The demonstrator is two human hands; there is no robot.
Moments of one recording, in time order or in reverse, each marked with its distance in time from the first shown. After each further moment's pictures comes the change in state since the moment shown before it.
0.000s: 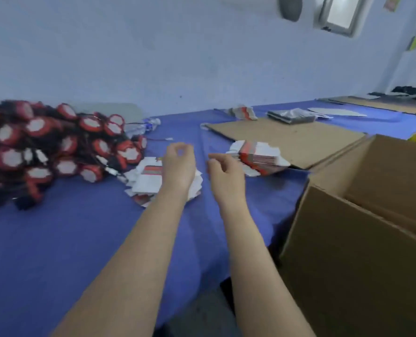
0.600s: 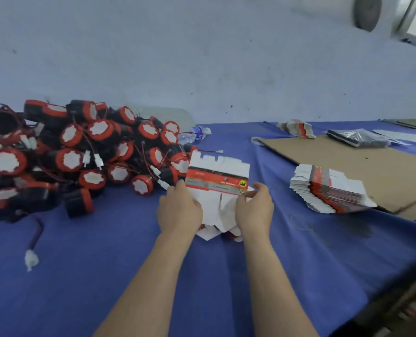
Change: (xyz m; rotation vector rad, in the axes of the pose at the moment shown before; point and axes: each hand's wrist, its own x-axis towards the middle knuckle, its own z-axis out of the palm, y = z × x) left_hand 0.083 -0.086 -0.086 0.765 0.136 0.093; right_hand 0.059 0.060 0.103 -0.320 0.070 0.074
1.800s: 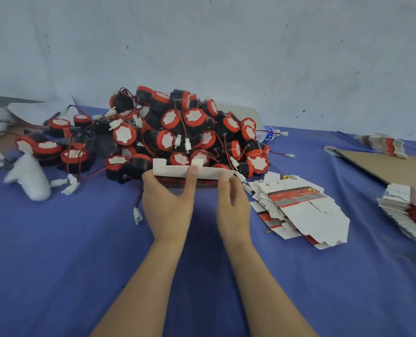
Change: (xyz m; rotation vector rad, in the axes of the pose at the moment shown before) left_hand -0.031 -0.117 -0.082 -0.492 0.707 -0.134; right_hand -0.124 -0.050 0.111 0.520 -0.543 -0.303
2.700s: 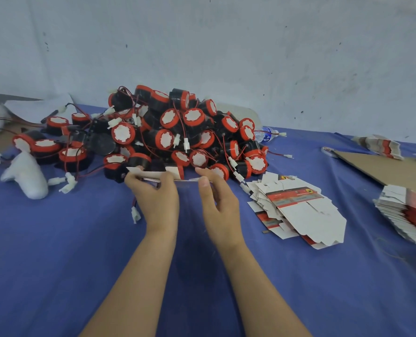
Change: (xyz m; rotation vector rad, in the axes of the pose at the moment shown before) left_hand 0.012 0.008 -0.002 -0.423 0.063 -0.284; right_hand -0.011 -0.015 0.006 -0.083 -0.124 -0.221
